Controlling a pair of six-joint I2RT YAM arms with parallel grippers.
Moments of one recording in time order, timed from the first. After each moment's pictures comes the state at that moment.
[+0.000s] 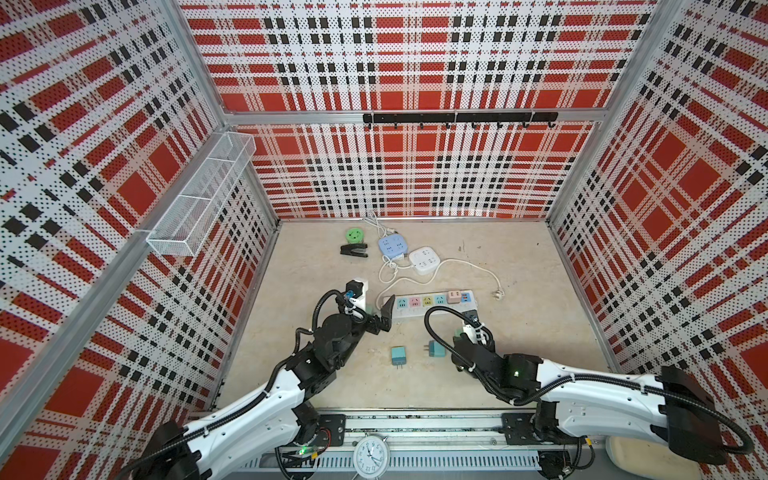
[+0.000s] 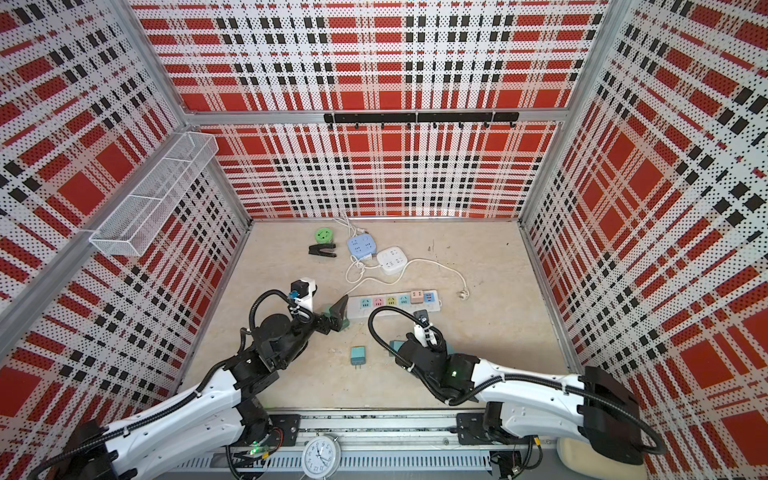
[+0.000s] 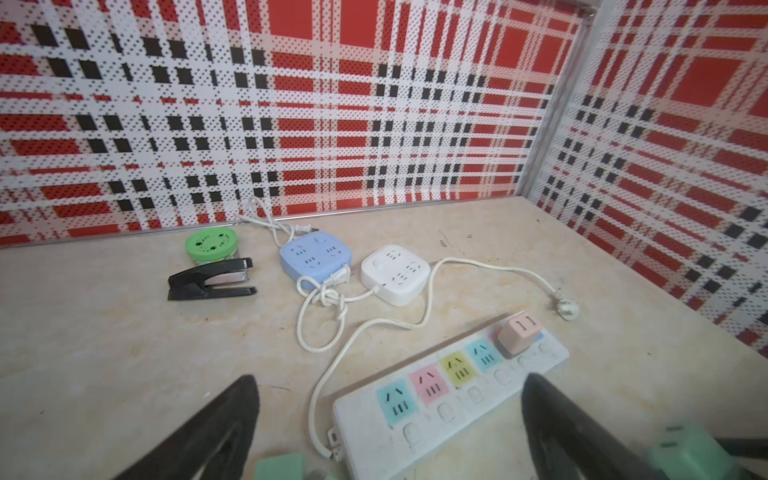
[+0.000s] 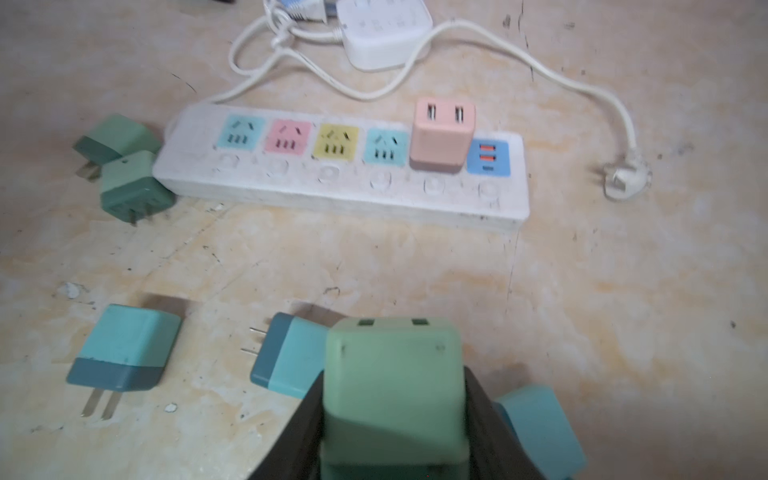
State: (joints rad) left arm -0.77 0.81 0.40 0.30 -0.32 -0.15; right arm 1.18 1.04 0.54 -0.35 0.71 0.65
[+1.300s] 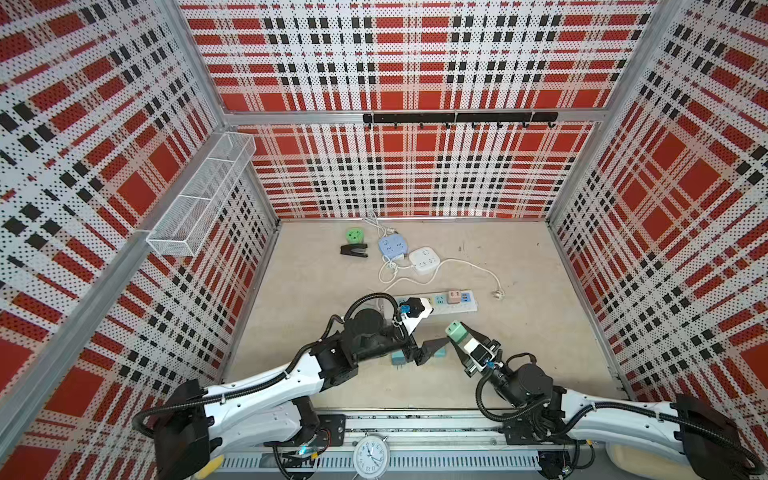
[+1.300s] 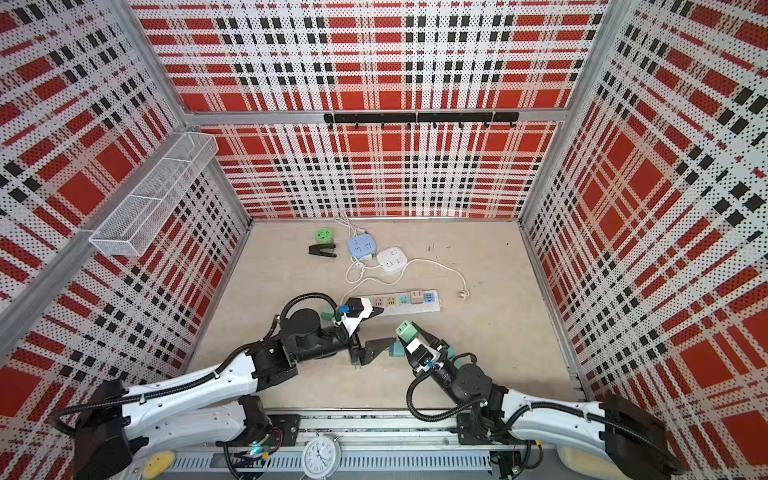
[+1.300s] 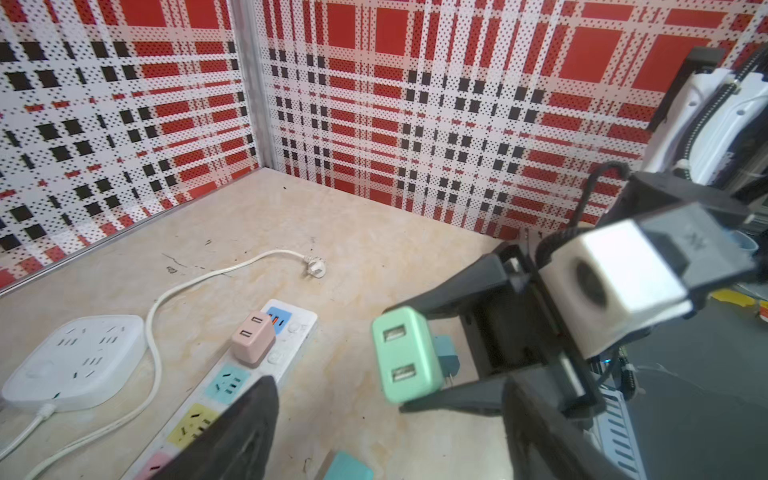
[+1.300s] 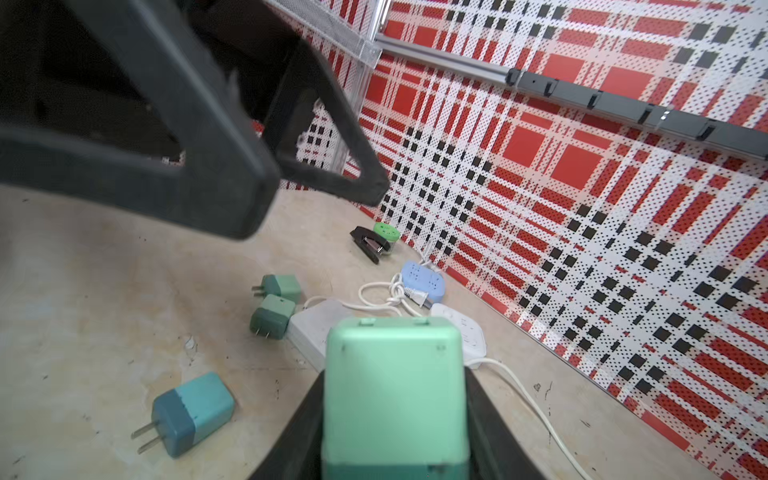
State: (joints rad) left arm -1.00 1.05 0.62 0.27 0.22 -0.04; right arm 1.17 0.75 0.04 0.81 0.44 -0.43
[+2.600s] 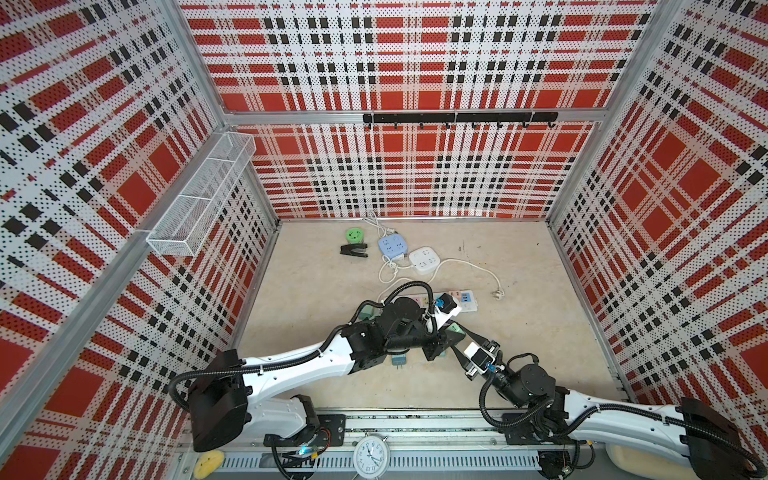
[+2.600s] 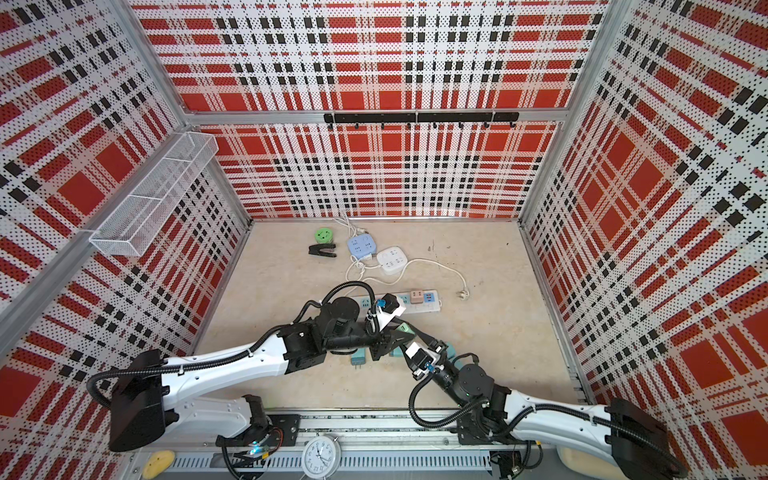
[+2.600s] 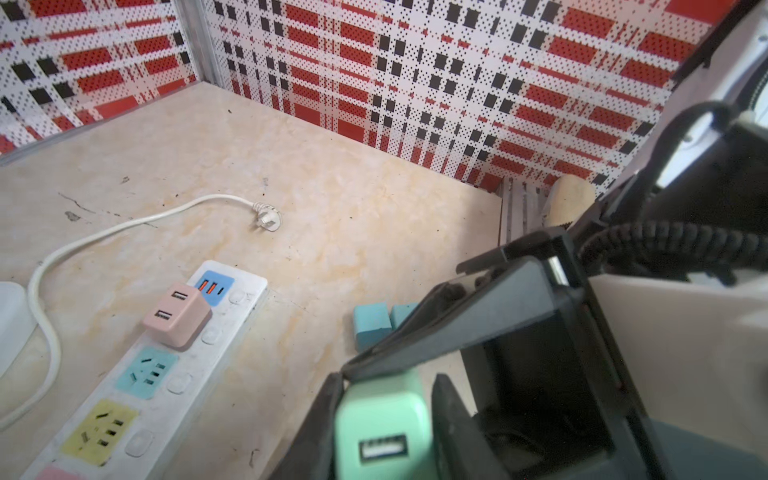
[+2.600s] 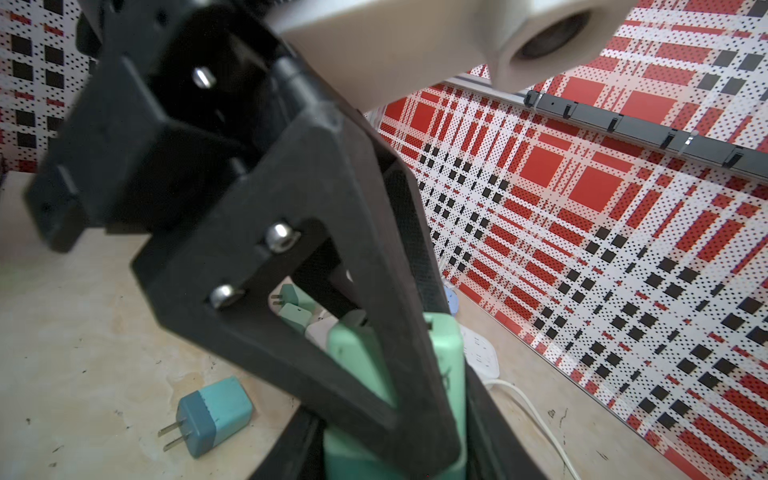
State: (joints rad) left arm -1.06 1.30 0.84 0.08 0.25 -0.08; right arm 1.18 0.68 0.05 0.77 0.39 -0.45
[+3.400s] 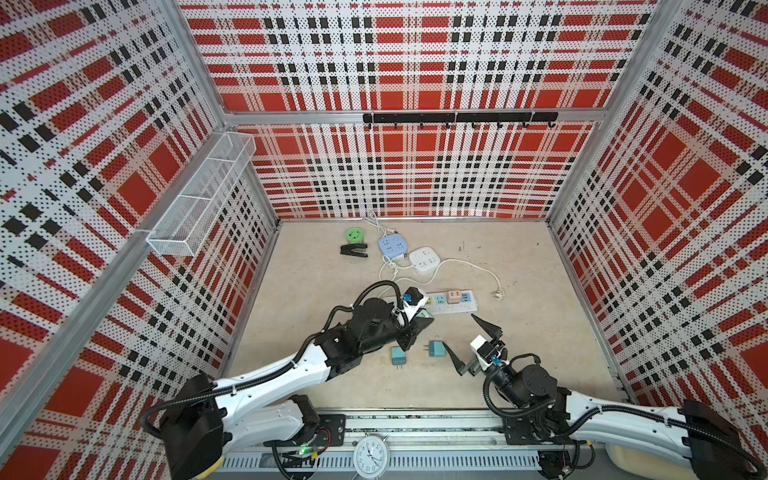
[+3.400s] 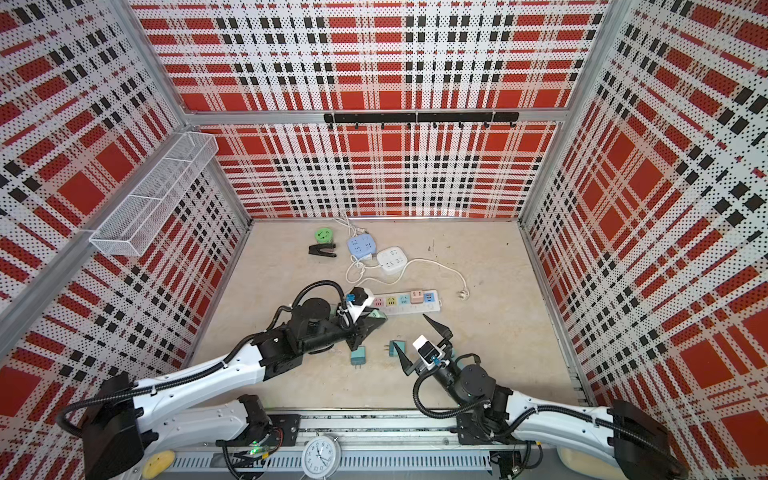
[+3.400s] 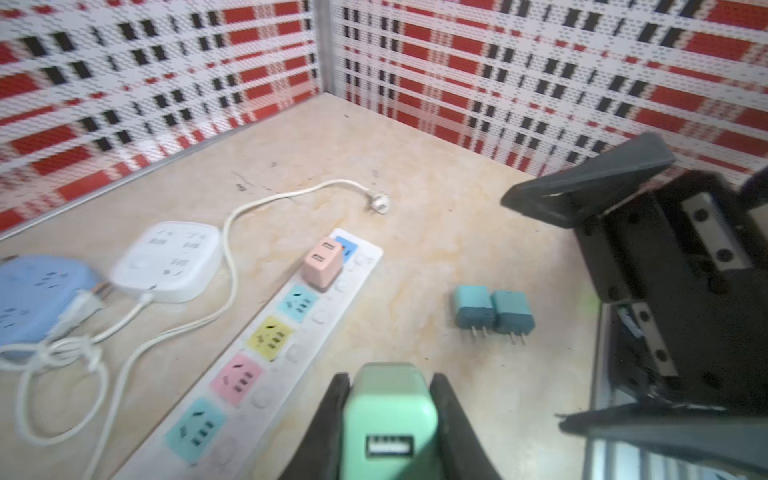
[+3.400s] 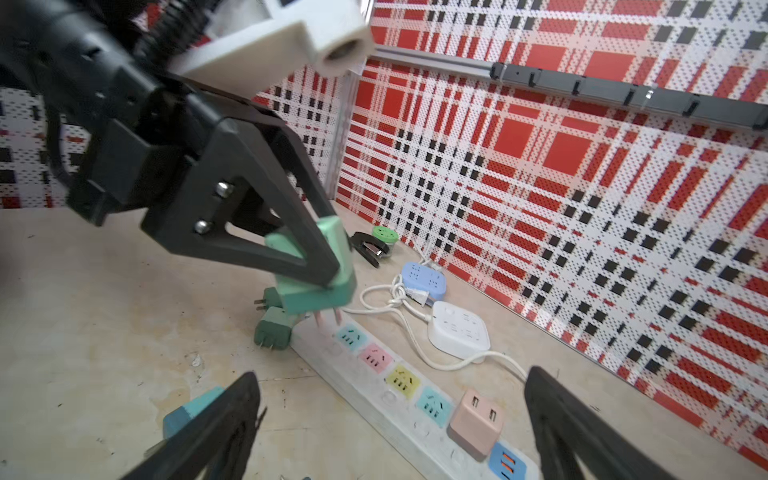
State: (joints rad) left arm -0.91 1.08 0.64 0.11 0.09 -0.03; right arm 1.16 0.66 0.04 0.74 0.52 -0.33
